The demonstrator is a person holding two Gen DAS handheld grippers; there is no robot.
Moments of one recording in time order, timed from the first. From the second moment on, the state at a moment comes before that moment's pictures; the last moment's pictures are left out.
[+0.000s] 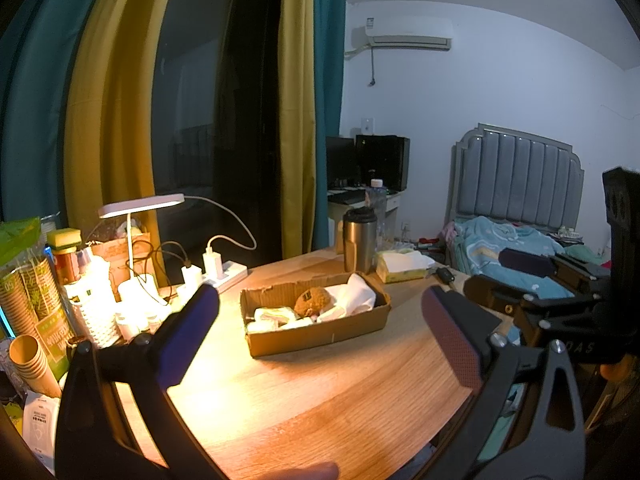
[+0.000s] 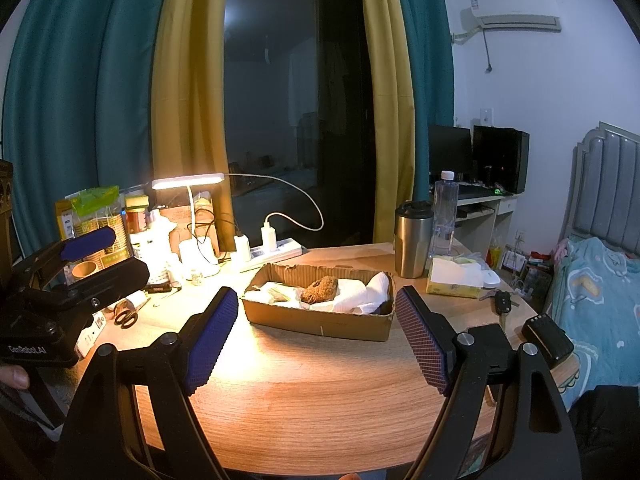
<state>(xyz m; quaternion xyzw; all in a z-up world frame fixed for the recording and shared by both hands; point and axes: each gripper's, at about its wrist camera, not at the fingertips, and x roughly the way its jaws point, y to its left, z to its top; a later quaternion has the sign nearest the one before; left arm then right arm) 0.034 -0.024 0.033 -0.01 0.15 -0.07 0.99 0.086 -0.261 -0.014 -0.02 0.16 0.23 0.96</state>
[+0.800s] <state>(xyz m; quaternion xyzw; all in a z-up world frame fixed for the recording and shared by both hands) 0.033 -0.022 0.031 -0.01 0.15 -0.06 0.99 0.085 -0.260 -0.014 -0.02 0.16 0.23 0.96</state>
